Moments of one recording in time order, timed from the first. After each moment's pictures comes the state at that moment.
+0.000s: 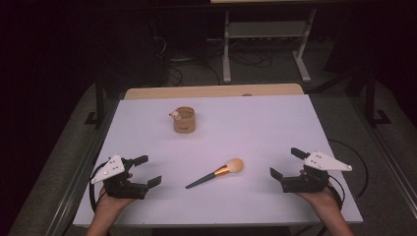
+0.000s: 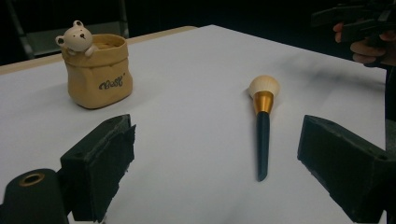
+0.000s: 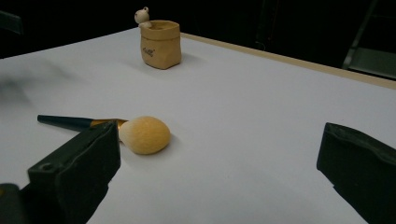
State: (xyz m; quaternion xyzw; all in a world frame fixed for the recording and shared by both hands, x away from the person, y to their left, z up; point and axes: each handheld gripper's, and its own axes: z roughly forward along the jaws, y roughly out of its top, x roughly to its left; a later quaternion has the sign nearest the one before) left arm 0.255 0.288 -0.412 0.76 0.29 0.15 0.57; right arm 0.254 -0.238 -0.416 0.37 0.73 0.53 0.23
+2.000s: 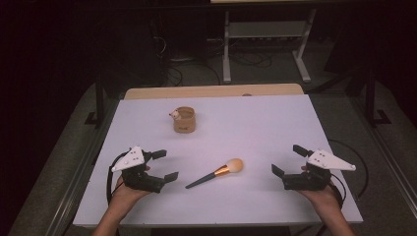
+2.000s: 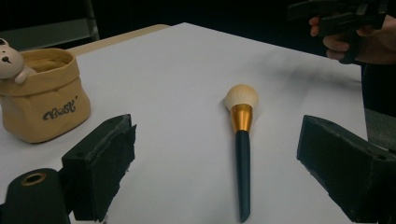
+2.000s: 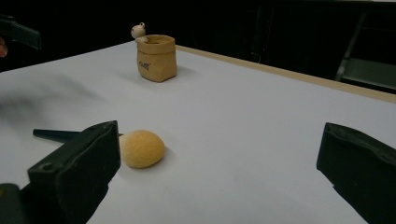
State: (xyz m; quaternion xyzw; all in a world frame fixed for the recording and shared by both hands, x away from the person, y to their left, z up) left arm 0.277 0.247 -0.403 0.78 0.24 0.12 0.56; right arm 0.257 -0.241 -0.412 0.36 0.71 0.55 0.24
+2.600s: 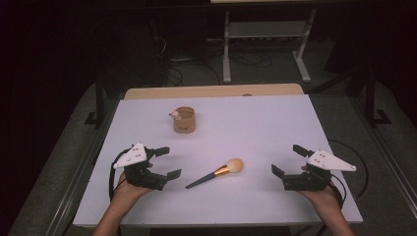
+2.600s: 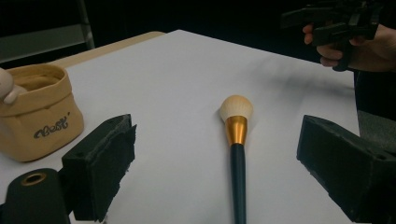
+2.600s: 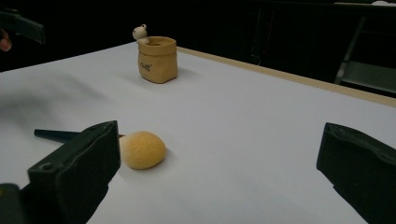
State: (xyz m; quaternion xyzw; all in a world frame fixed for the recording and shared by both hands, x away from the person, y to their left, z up) left arm 0.282 0.238 -0.394 0.78 0.23 0.11 0.57; right arm 0.255 -0.241 -0.411 0.36 0.72 0.55 0.25
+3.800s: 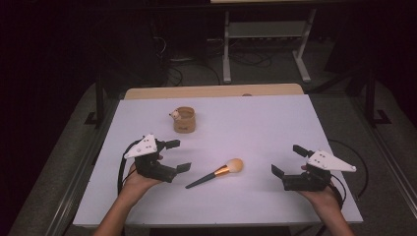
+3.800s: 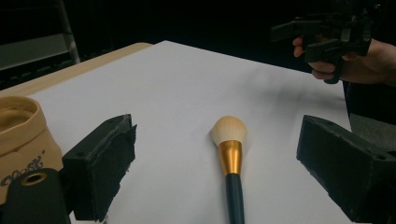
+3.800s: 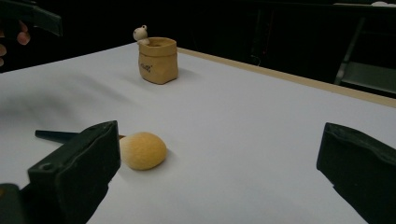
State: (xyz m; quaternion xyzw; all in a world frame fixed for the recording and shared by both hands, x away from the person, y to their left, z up) left arm 0.301 0.214 -0.385 0.78 0.21 0.10 0.58; right arm 0.254 -0.240 -0.411 0.36 0.71 0.55 0.25
